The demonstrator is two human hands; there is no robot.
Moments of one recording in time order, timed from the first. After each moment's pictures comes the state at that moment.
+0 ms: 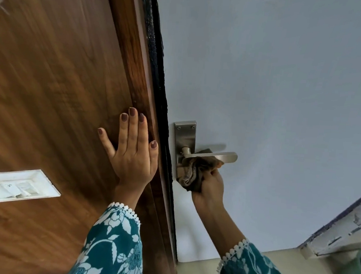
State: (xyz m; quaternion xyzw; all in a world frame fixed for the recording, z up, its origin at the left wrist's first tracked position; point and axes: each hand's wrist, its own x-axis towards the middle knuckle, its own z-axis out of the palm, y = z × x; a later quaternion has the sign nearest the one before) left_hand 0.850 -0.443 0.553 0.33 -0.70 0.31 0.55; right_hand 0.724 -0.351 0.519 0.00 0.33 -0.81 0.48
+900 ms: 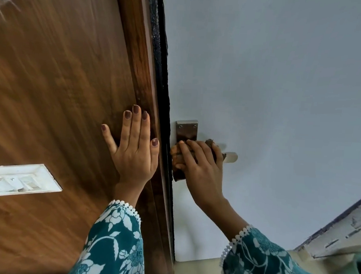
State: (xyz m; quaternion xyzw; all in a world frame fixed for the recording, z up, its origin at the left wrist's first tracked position) left_hand 0.852 -0.443 0.554 0.33 -0.70 0.30 0.55; right_hand 0.712 -0.355 0.521 -0.61 0.67 -0.31 -0.29
